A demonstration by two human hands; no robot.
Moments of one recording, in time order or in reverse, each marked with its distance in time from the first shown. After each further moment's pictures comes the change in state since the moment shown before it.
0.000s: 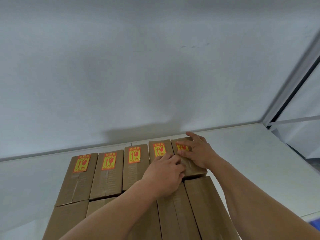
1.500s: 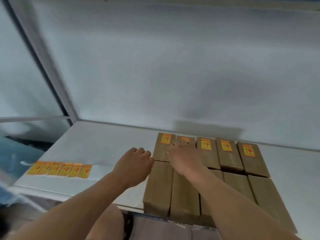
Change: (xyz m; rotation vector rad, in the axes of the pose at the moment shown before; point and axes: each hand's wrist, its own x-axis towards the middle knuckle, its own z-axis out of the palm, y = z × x) left_hand -0.299 -0.124 -0.056 0.410 0.161 -0.243; right_hand -0.085 -0.301 0.093 -0.531 0.142 -0.477
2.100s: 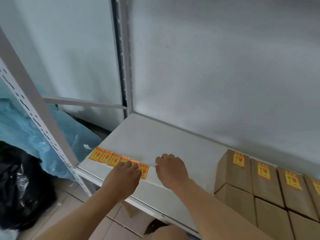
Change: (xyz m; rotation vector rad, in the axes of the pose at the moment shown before) left_hand -0.185 -0.150 0.107 -0.050 -0.194 -0.367; right_hand 0.104 -0.244 0.055 0.153 -0.103 -0.290
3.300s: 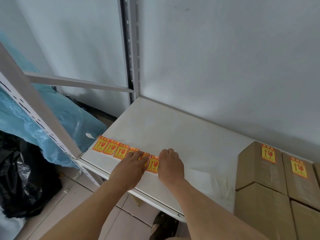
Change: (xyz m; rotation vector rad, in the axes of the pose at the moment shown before) left_hand 0.019 -0.019 0.056 -0.351 -0.273 -0.277; right_hand 0.039 -0.034 0.071 0.214 -0.119 0.294
